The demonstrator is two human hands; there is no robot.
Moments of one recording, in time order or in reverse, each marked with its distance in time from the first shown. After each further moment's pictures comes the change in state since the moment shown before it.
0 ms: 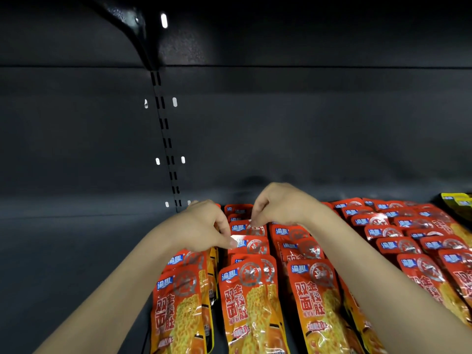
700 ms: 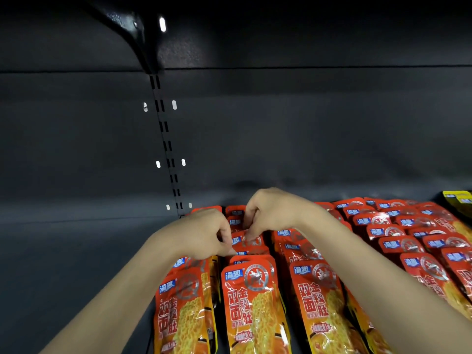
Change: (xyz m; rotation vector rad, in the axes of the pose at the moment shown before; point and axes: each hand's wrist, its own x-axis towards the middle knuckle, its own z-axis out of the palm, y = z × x) left_hand 0.003 -0.002 0.003 0.125 -0.070 0.073; right_hand 0.007 -0.010 0.007 -0.116 -0.118 -0.080
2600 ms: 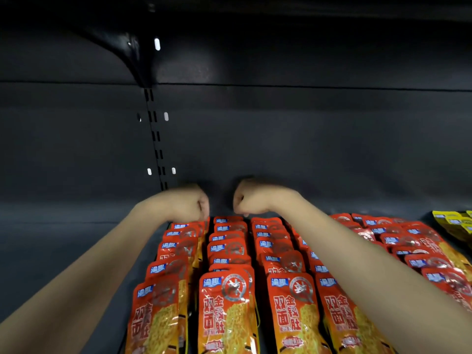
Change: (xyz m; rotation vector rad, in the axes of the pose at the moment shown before) left_hand 0.041 -0.016 -0.035 0.015 0.107 -0.111; right_hand 0.037 0.010 -0.028 -0.214 0.046 0.002
